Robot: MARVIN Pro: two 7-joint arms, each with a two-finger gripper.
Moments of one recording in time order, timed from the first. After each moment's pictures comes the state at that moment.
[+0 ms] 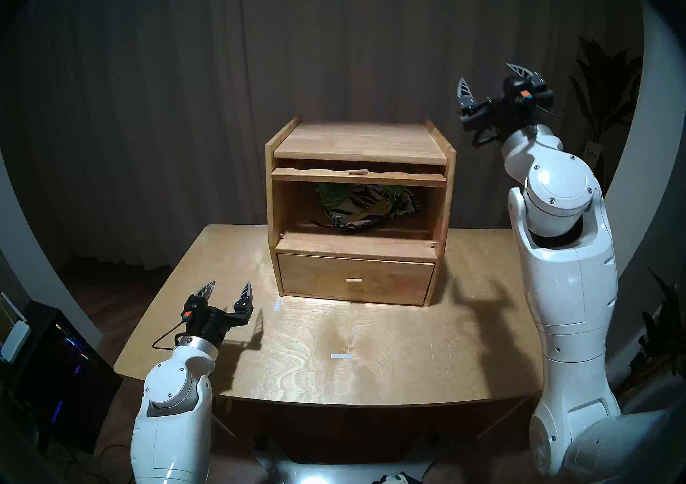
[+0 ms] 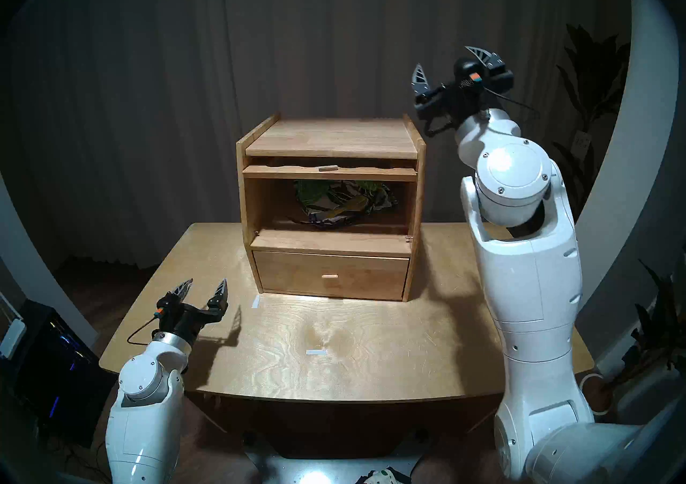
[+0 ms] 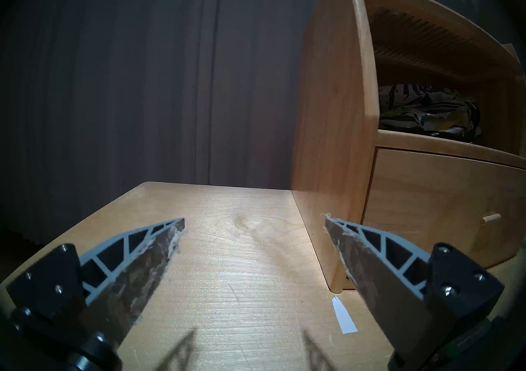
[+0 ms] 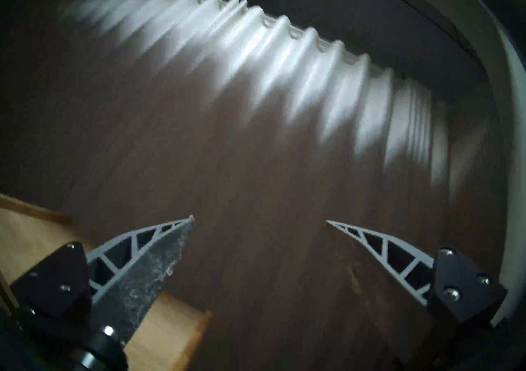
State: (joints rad) left arm 1.84 -1.52 -1.84 -1.68 -0.17 -0.10 -0.33; right arm -1.21 -1.27 1.61 -2.00 -0.20 0.37 0.04
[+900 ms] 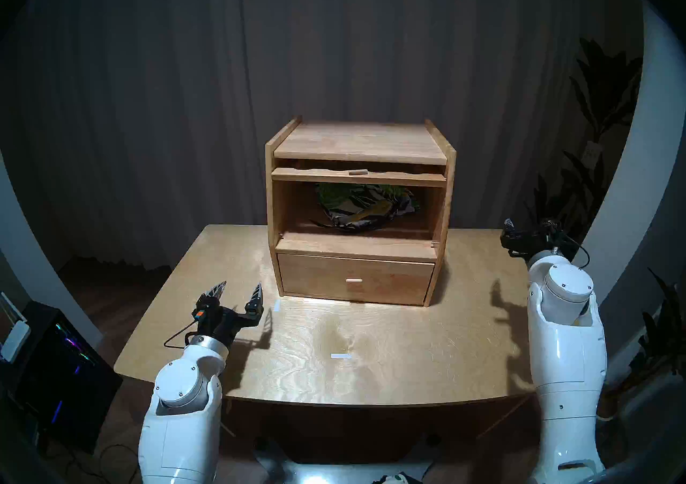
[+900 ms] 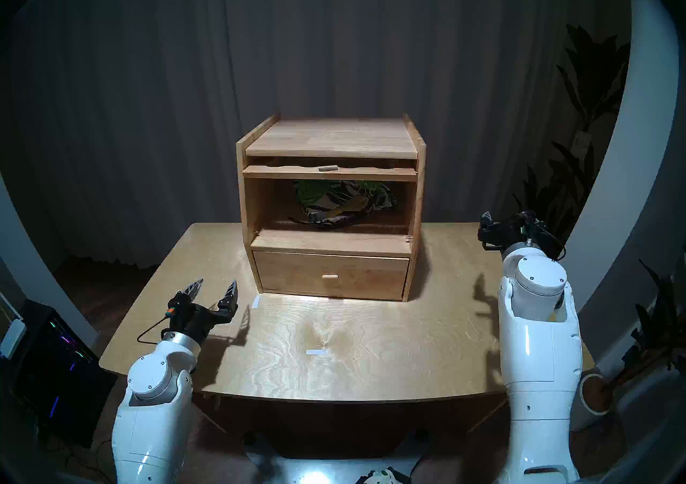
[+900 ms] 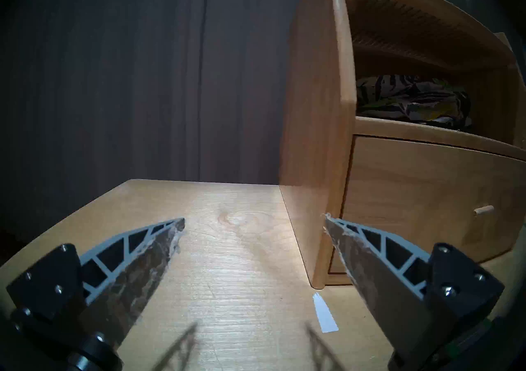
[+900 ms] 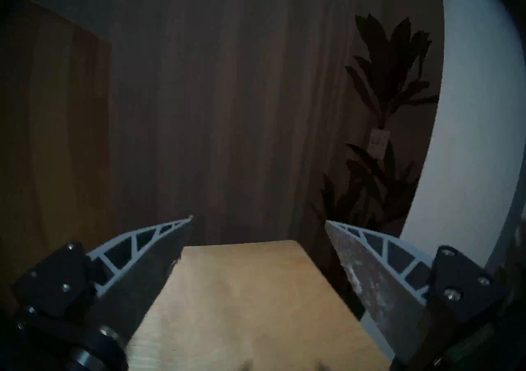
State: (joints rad) left arm 1.82 -1.53 -1.79 -1.66 -0.12 -0.11 -0.31; right arm -1.52 -1.41 1.90 -1.75 0.10 0.30 0.05
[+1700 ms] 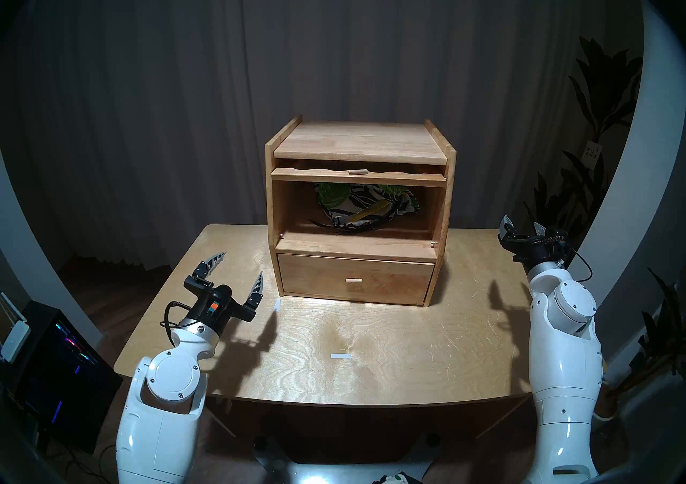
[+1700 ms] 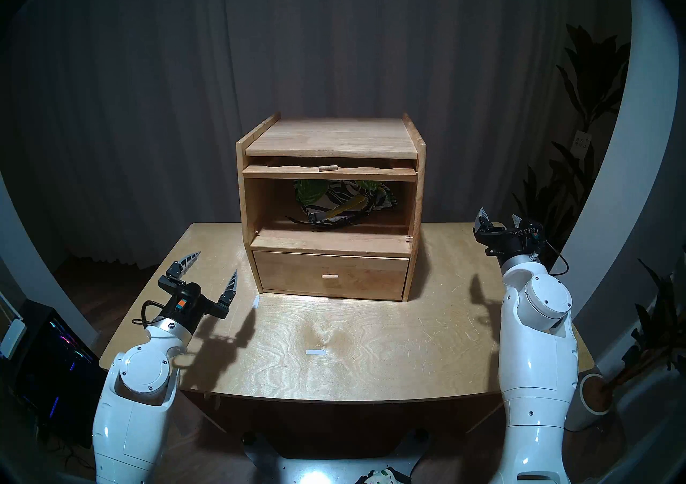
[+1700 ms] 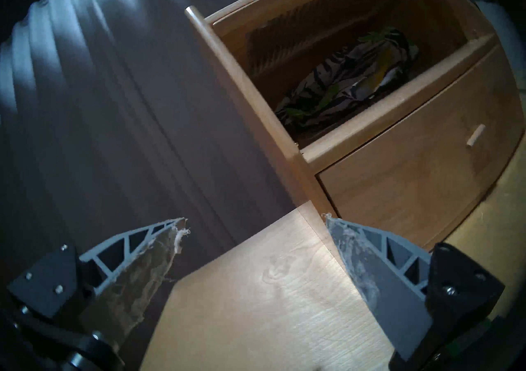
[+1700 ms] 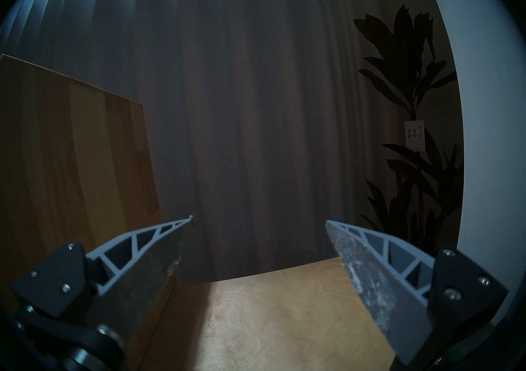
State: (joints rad) left arm 1.88 -1.37 -1.76 -1.86 0.42 -0.23 -0.24; right arm -1.52 -1.44 1.97 -1.68 0.24 0.13 0.18
